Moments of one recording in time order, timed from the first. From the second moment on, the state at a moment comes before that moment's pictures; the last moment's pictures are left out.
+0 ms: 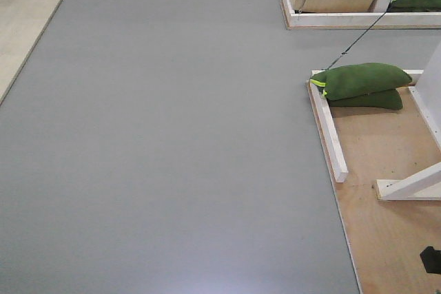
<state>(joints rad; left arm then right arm) 0.03 -0.01 0.03 0.00 0.20 -0.02 -0.05 -0.01 0.03 0.03 0.18 -0.06</state>
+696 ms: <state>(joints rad) 0.03 -0.01 0.03 0.00 0.20 -0.02 -0.05 -0.01 0.03 0.03 0.18 -0.06</state>
